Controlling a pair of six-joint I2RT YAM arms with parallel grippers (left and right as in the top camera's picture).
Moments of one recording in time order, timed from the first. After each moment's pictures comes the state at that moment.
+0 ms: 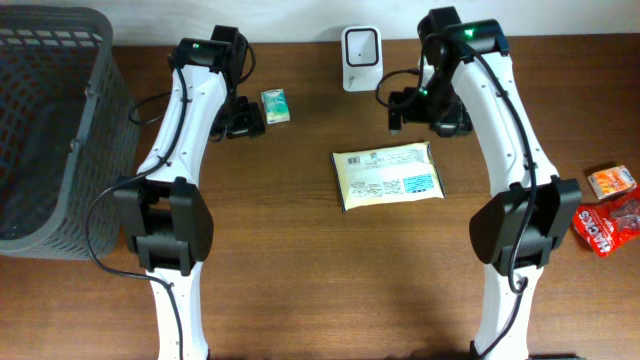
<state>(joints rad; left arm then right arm) -0.17 2.28 2.20 -1.45 -0.15 -0.43 0.17 2.21 2.26 -1.52 -0.13 0.24</state>
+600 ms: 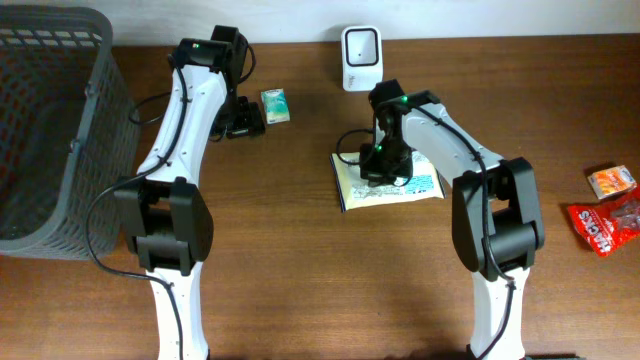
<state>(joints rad) -0.17 2.28 2.20 -1.45 -0.15 -0.43 0.30 2.21 1.69 -1.06 -0.26 0.36</state>
